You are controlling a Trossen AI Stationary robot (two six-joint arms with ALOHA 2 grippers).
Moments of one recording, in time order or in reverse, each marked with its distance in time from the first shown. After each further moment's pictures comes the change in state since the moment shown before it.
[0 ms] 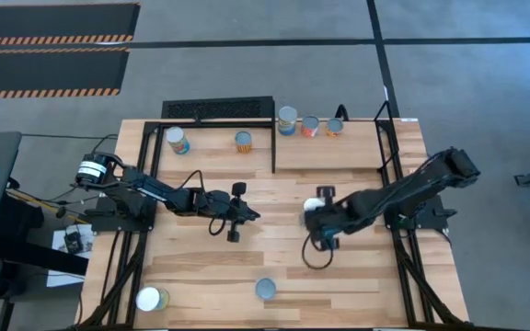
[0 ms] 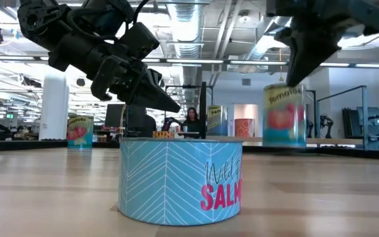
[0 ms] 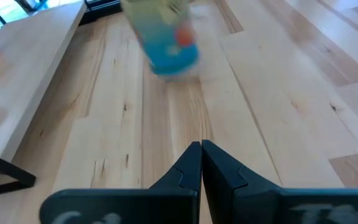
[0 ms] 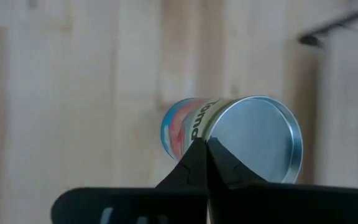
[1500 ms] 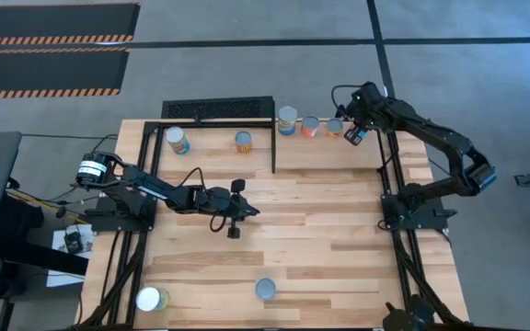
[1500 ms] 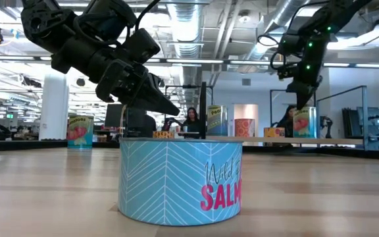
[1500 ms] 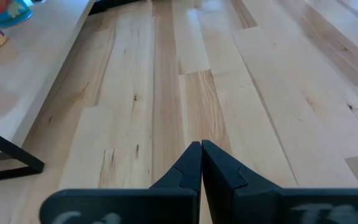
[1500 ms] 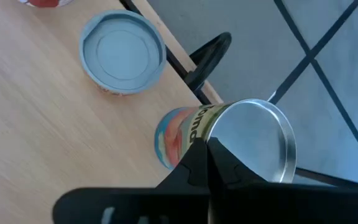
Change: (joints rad) left arm 0.031 0.000 -0.006 -0.004 0.006 -0.025; right arm -1.311 -0.157 -0.137 0.224 -0.111 -0.559
